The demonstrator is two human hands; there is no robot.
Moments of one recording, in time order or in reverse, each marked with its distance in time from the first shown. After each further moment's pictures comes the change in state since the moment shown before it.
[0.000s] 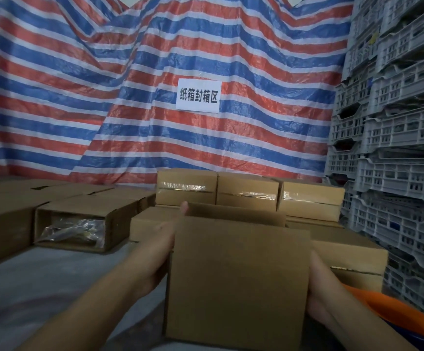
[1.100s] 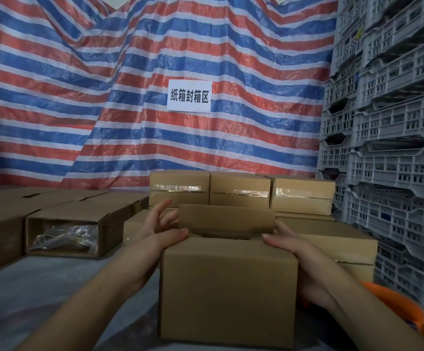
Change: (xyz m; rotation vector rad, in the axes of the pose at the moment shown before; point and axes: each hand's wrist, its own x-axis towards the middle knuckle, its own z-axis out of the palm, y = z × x) left_hand 0.009 -0.006 -0.009 -0.025 -0.002 0.060; right_hand 0.022 -0.008 -0.019 -0.020 -0.335 -0.059
